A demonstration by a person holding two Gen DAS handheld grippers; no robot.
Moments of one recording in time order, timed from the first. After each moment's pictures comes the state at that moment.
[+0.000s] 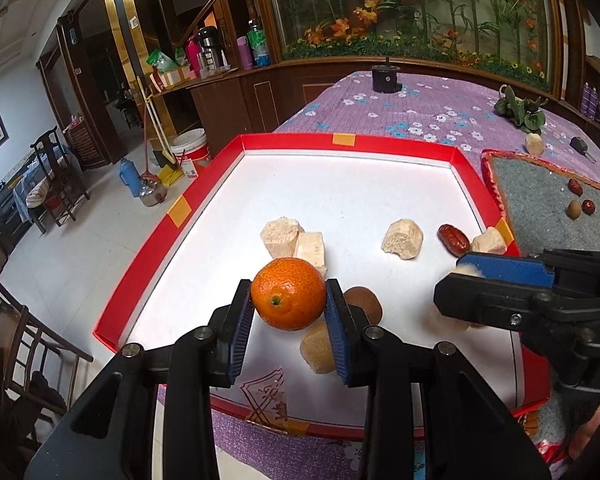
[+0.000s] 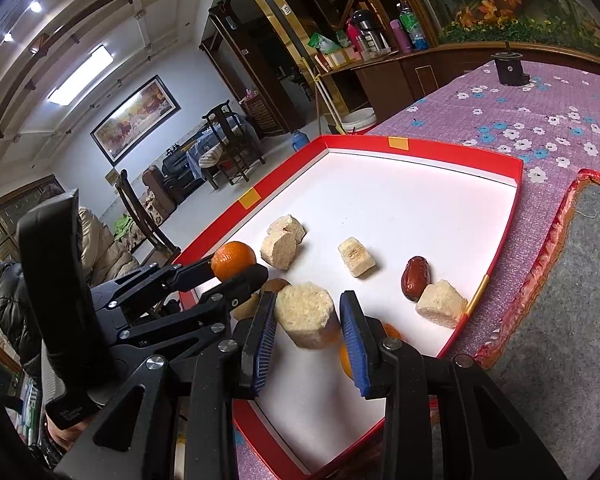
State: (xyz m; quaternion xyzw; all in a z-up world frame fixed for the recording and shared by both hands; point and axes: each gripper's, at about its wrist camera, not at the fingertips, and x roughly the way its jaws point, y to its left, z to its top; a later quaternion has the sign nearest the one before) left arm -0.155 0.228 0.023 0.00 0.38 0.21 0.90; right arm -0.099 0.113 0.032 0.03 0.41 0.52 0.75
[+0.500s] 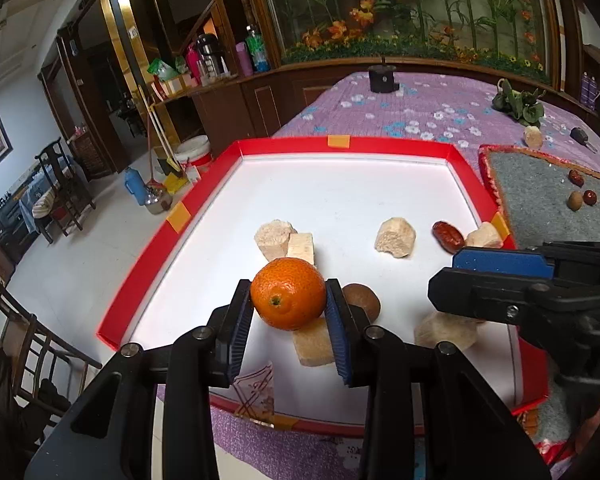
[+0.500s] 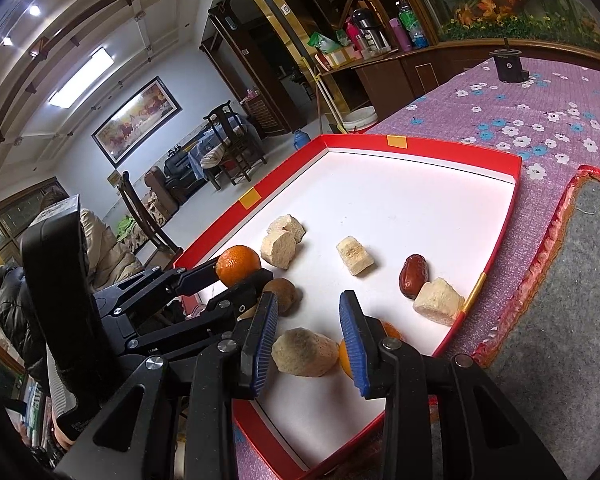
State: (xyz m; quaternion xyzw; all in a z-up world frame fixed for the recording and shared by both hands) left arm -0.164 0.215 0.029 0.03 0.36 0.22 0.90; right arm -0.096 0.110 0.030 0.03 0.41 0.52 0.75
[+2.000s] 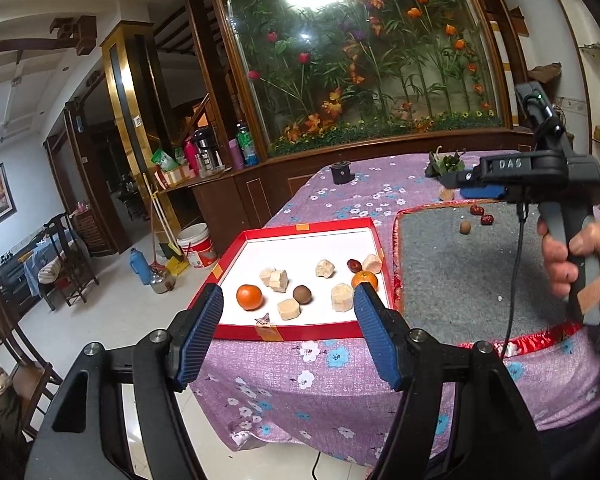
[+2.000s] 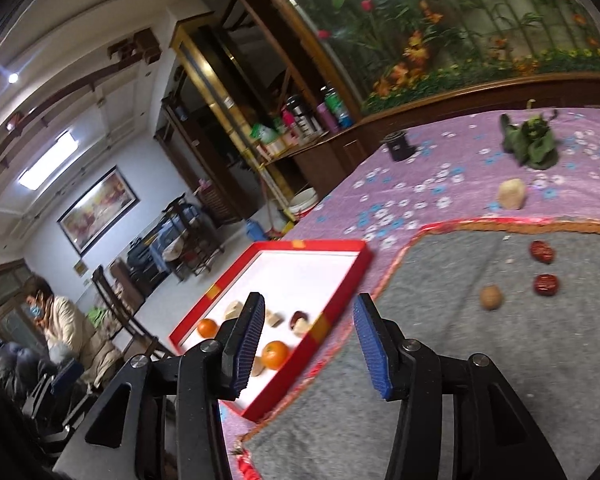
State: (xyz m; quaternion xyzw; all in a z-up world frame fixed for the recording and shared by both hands) left arm -0.308 0.122 0.106 0.09 0.22 0.19 0.95; right arm -0.098 -0.065 0.097 0.14 0.32 0.41 0.84
